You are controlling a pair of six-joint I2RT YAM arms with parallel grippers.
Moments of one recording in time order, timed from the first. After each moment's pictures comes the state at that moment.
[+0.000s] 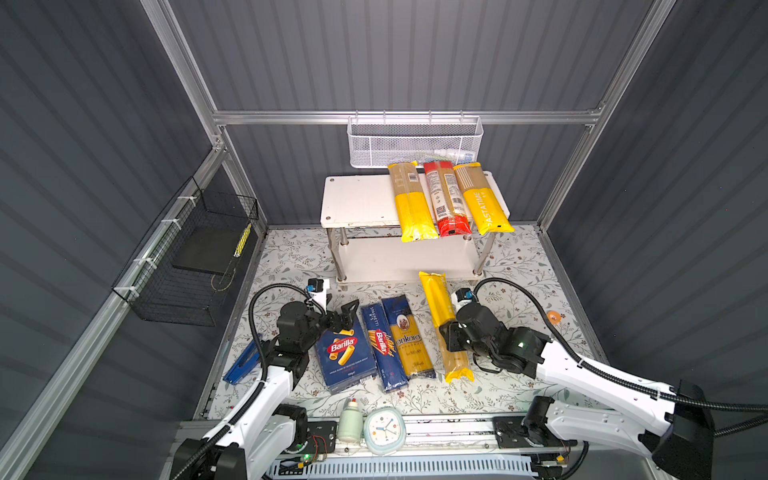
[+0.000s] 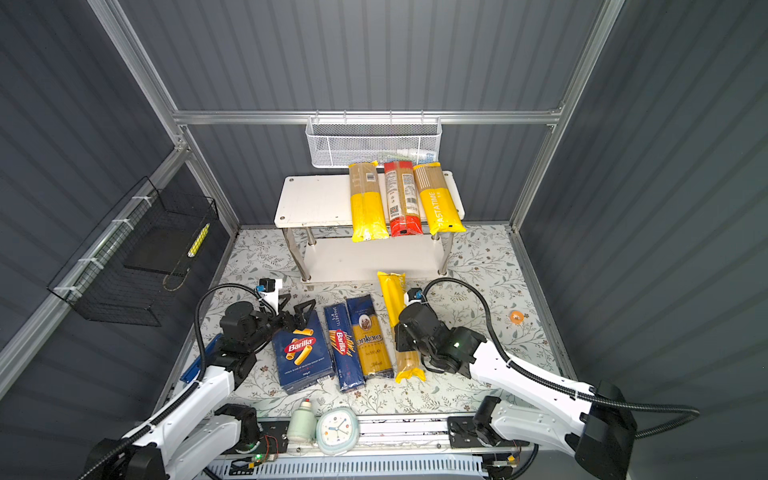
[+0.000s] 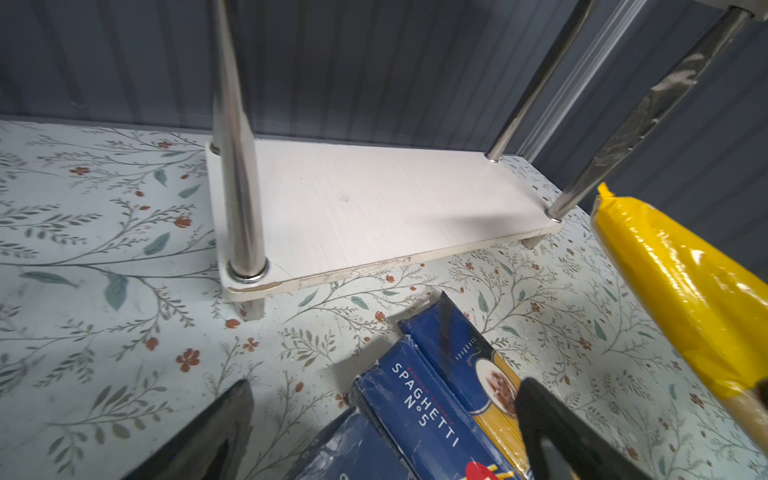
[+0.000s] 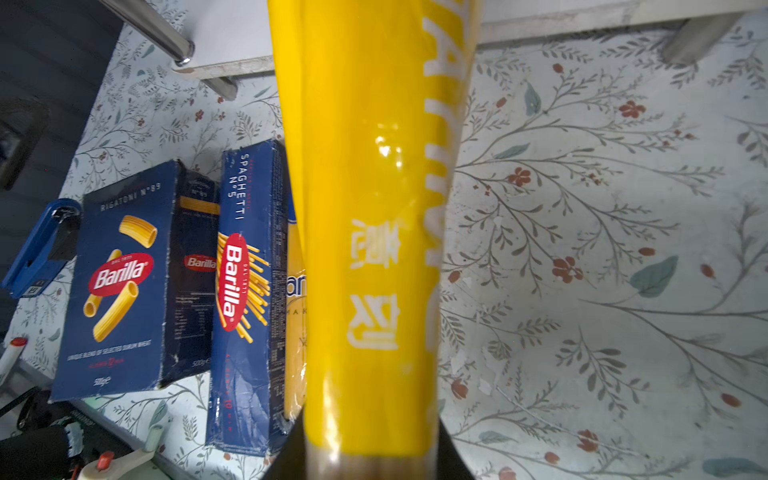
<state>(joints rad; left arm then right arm) -0.21 0.90 0.35 0.27 0.34 -0.19 0.91 1.06 0.77 -0.50 0.21 0.69</state>
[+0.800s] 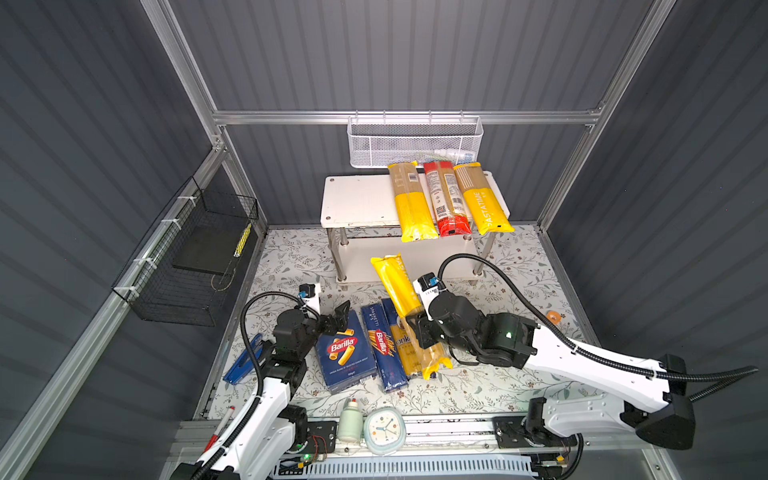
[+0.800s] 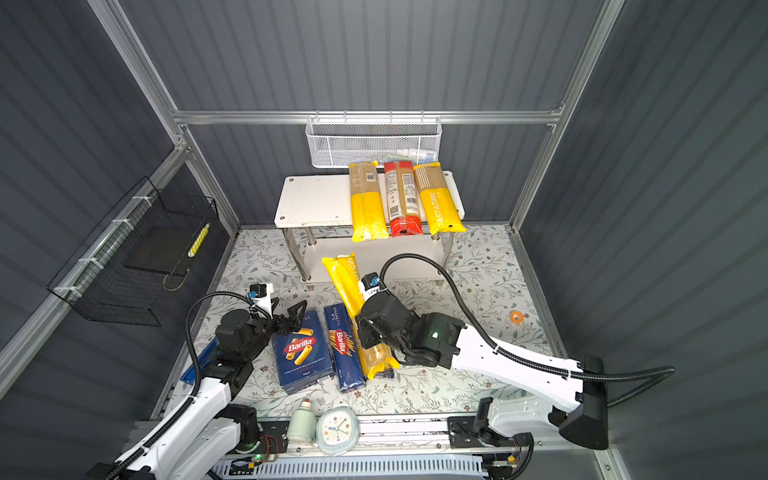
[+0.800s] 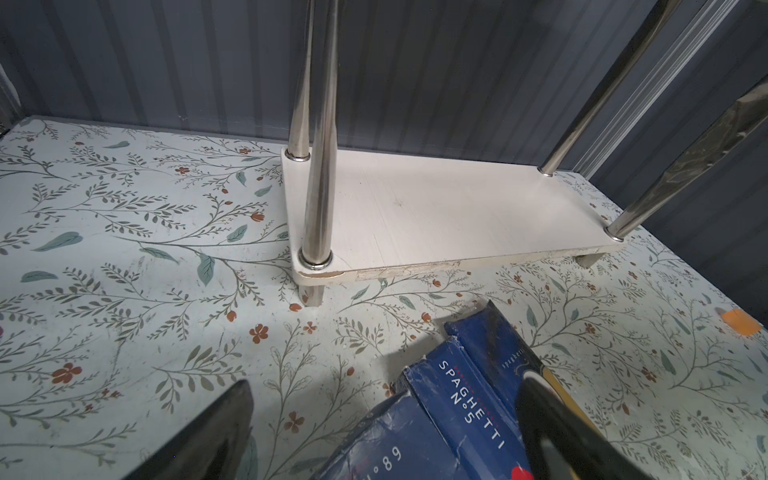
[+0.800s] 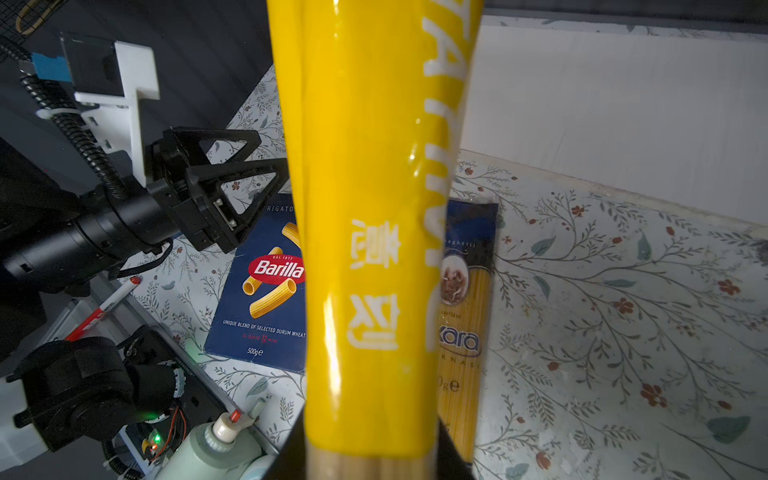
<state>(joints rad) -0.21 0.81 0.30 0.23 0.20 -0.19 1.14 1.25 1.18 -0.59 0.30 0.55</state>
